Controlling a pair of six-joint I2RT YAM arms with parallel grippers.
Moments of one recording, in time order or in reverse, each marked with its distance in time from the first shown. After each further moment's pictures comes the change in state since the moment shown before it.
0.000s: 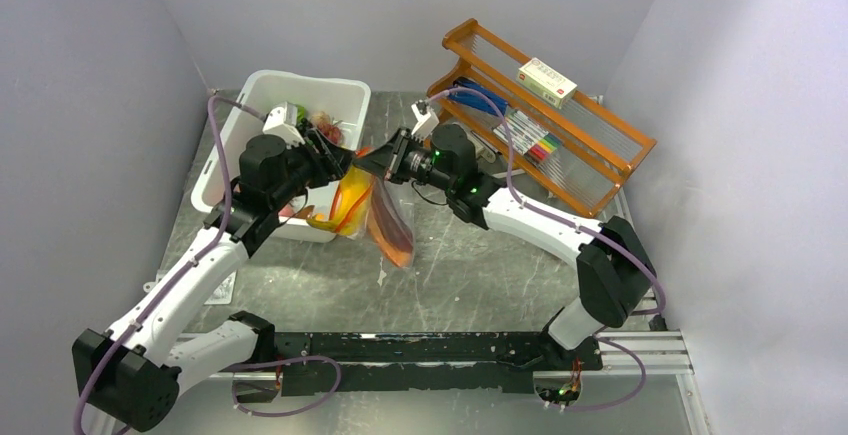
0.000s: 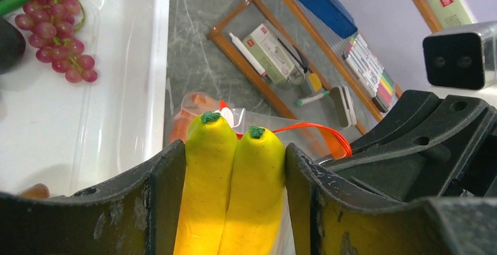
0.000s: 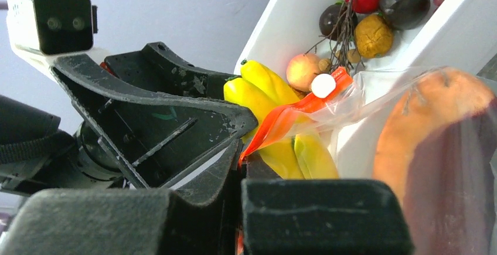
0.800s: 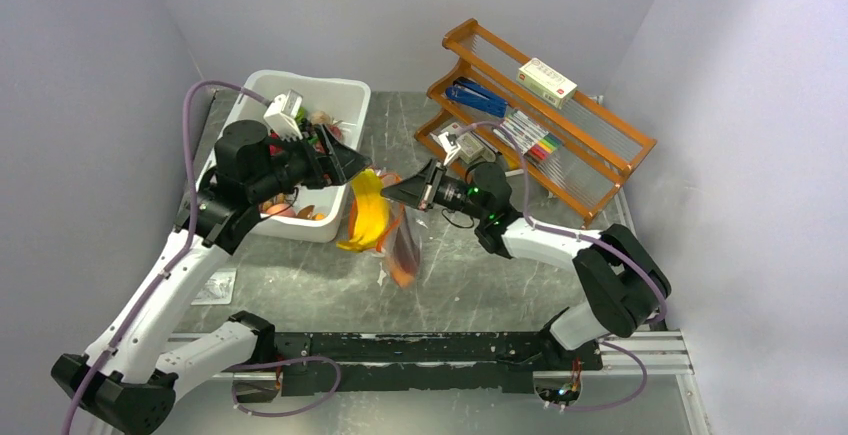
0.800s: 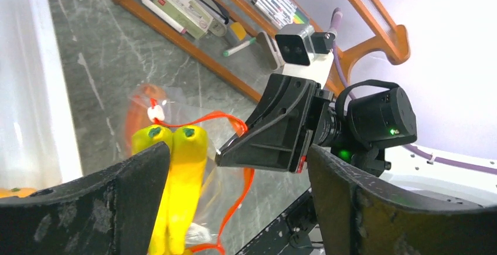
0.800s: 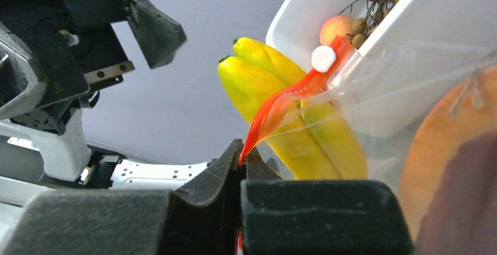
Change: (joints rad) left arm -0.009 -0.030 0.217 -0.258 0.295 -0.006; right arm -0.106 -0.076 -0.414 0.514 -0.266 0.121
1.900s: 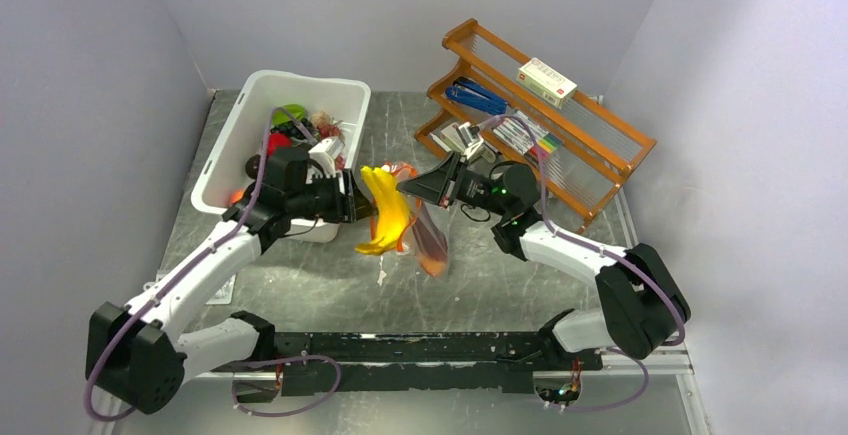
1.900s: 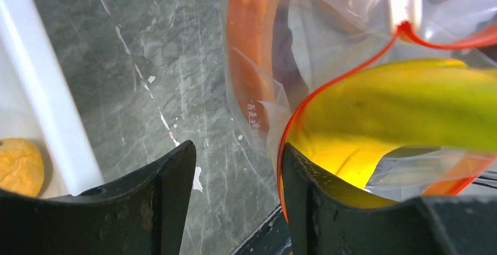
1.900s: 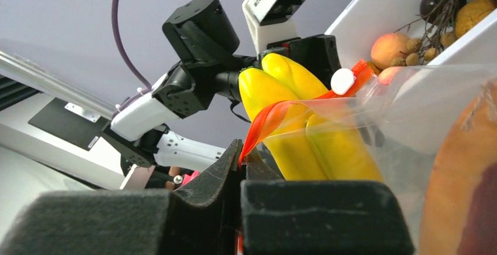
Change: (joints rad) left arm -0.001 0.092 -0.259 0.032 0.120 0.178; right arm -0.091 -0.130 -0.053 0.135 -0.158 0.111
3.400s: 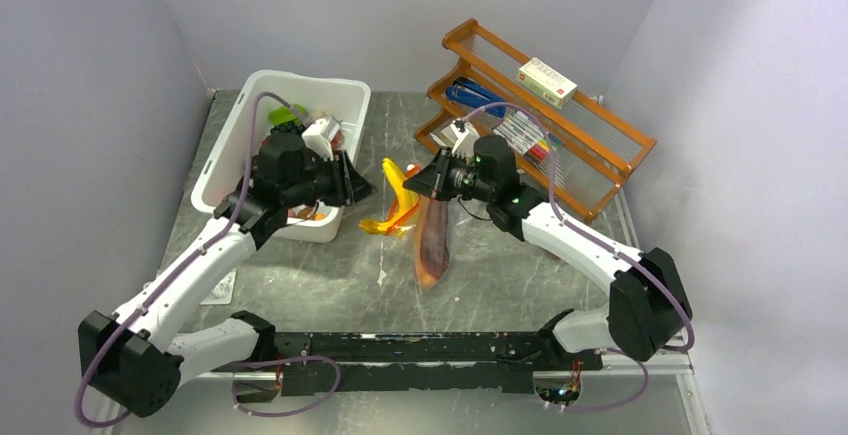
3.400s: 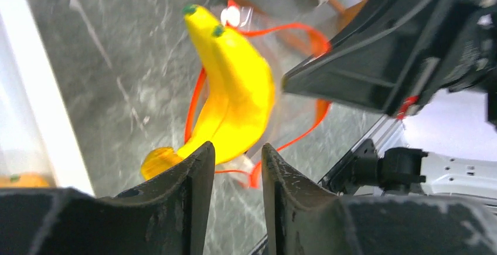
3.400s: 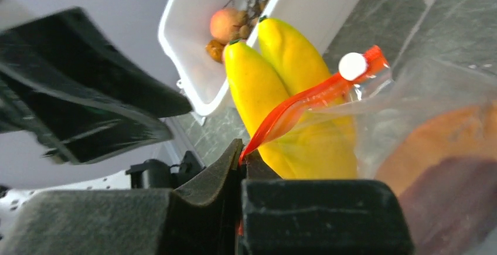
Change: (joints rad) left arm -0.033 0.015 0.122 0.071 -0.062 -0.038; right arm 0.023 -0.008 0.254 -0.875 0.301 -0.446
